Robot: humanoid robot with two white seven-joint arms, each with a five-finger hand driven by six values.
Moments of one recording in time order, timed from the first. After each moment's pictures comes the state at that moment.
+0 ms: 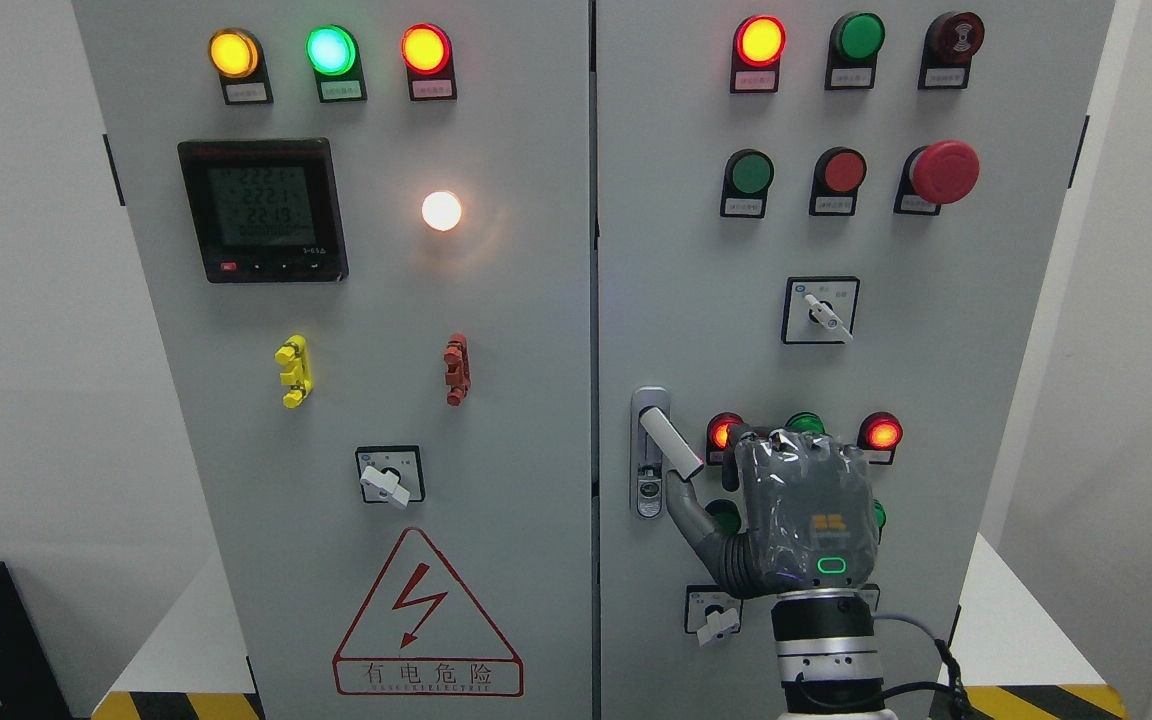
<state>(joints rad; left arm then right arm) -0.08 -0.11 0.00 0.00 0.08 -0.07 -0.06 -0.44 0.14 0.19 -1.78 1.49 0.17 -0.11</state>
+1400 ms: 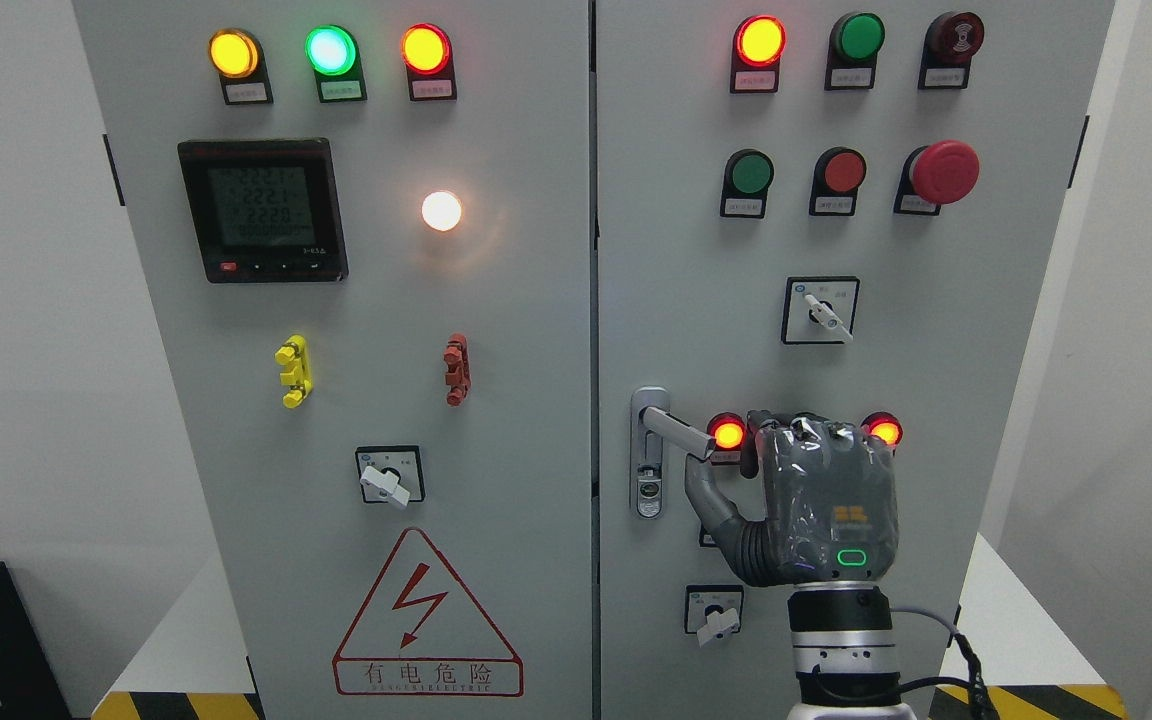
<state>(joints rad) -0.08 -0.11 0.00 0.00 0.08 -0.07 -0.06 -0.45 0.14 0.17 -1.80 1.49 0.17 -0.11</state>
